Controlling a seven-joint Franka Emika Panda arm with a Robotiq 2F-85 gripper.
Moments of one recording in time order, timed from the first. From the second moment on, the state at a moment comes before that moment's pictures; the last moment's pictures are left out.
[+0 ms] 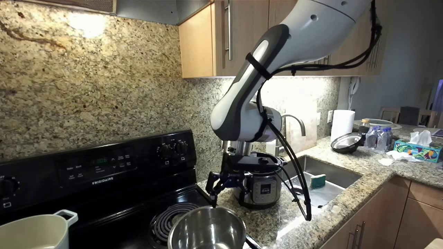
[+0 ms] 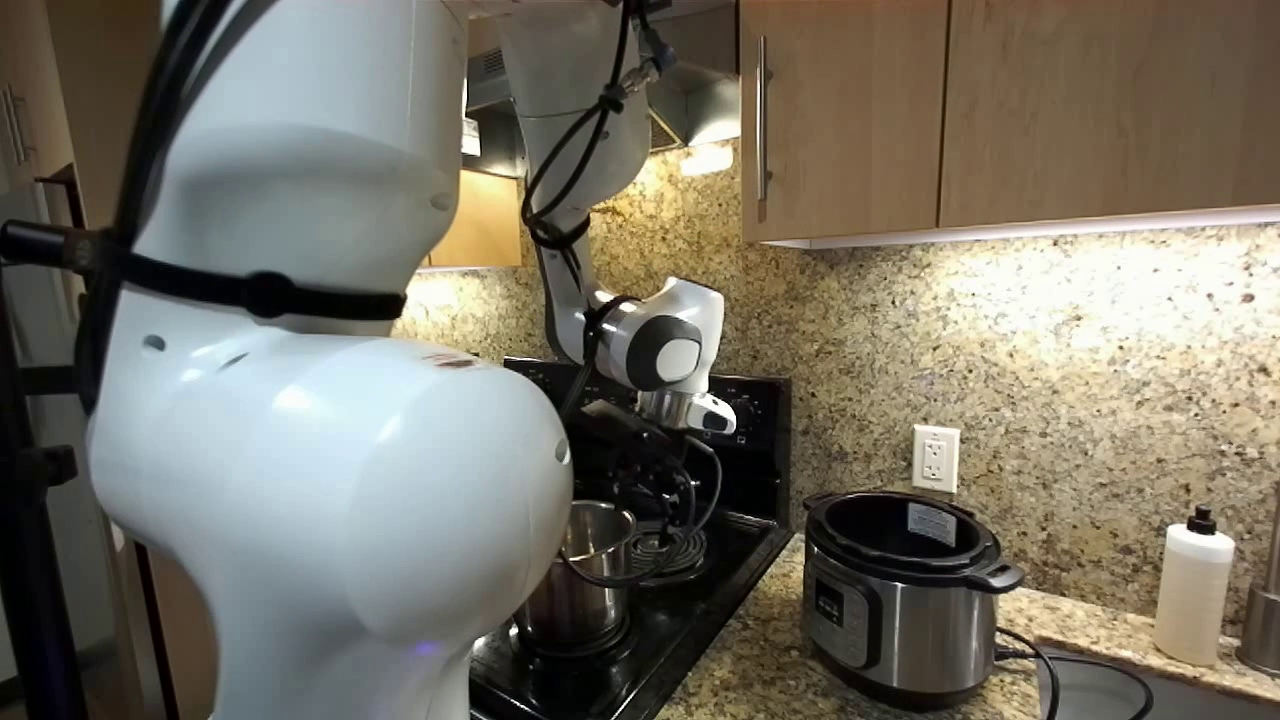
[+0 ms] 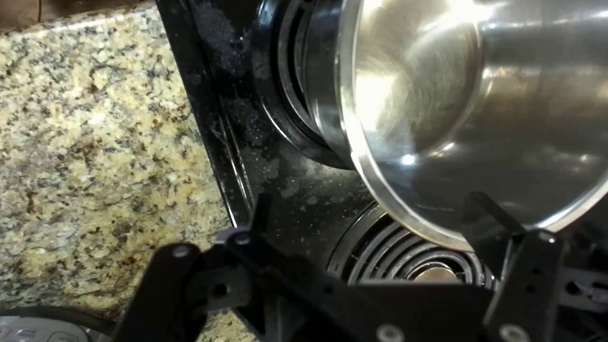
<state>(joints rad) 0.19 0.17 0.19 -2.45 0.42 2.59 0.11</state>
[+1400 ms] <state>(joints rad) 0.20 0.30 0.20 -2.40 0.26 2.61 0.08</state>
